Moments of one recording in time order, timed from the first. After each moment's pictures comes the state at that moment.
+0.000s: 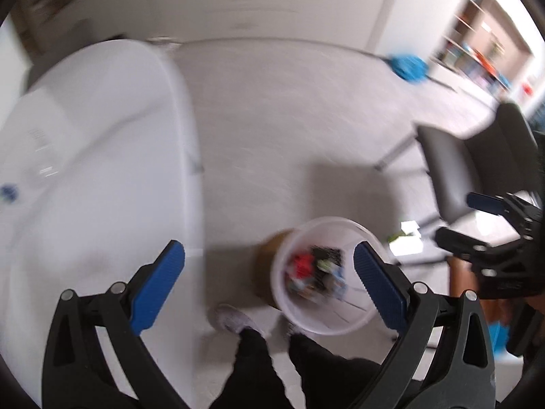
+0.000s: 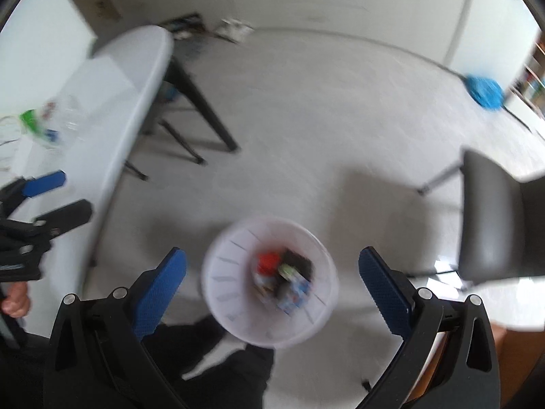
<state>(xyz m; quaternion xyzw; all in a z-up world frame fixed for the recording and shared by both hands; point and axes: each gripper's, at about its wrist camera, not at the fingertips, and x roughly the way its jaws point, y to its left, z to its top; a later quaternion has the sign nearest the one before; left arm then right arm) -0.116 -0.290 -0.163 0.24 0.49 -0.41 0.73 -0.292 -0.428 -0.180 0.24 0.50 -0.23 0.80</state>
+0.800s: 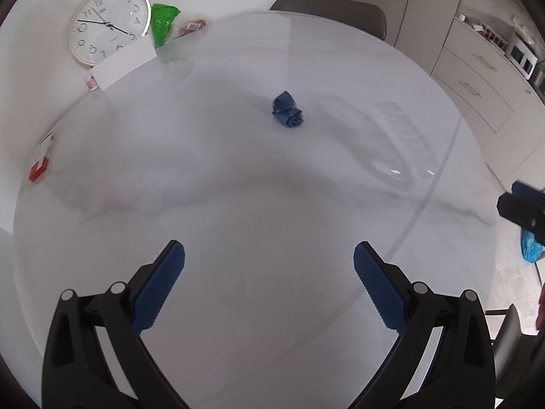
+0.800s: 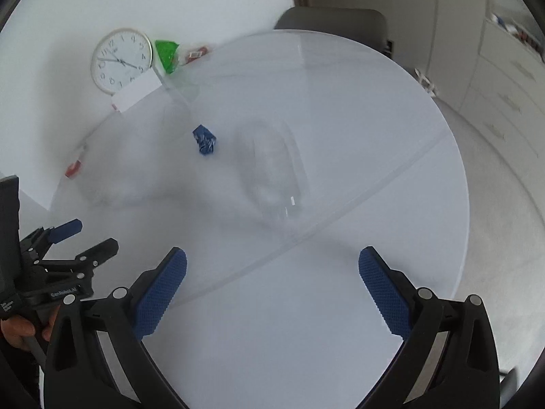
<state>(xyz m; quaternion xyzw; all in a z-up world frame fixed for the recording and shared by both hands) 0.138 -0.010 -0.155 0.06 0.52 -0.08 0.85 0.115 -0.255 -0.116 0.07 0.50 0.04 0.86</state>
